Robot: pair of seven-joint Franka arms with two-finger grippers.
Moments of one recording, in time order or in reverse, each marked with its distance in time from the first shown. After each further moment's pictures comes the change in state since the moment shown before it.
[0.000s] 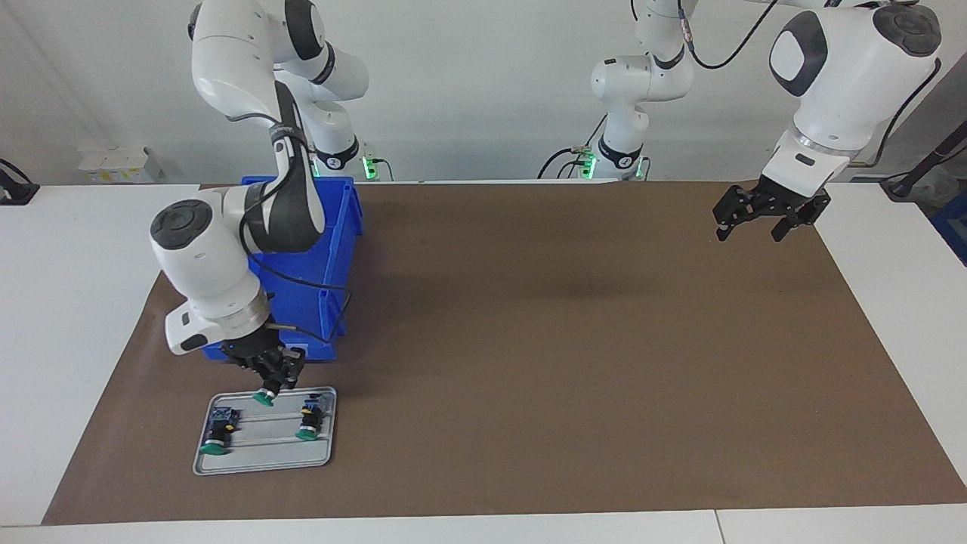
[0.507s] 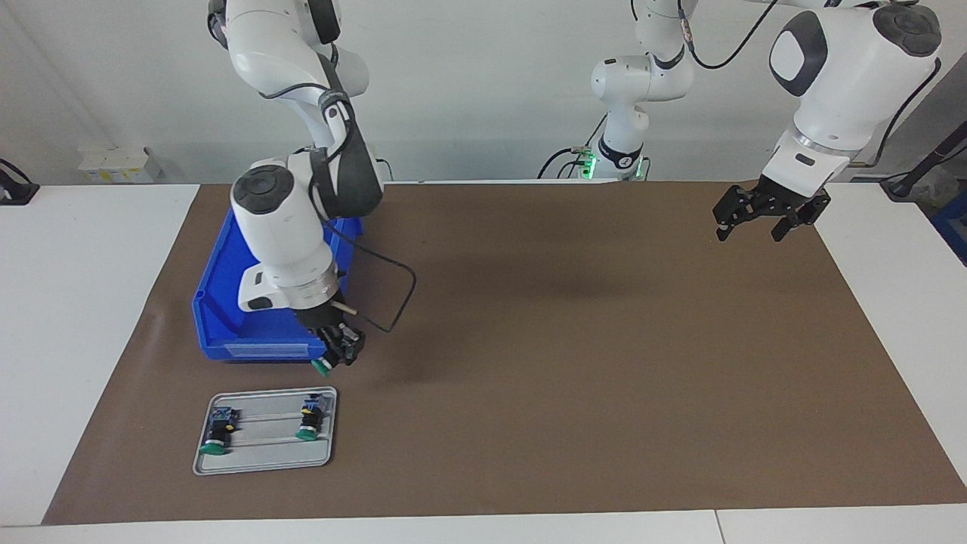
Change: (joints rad) left arm 0.000 0.000 0.000 0.000 0.000 0.000 0.000; right arm 0.246 -0.029 0.000 -0.002 -0.033 -0.046 0.848
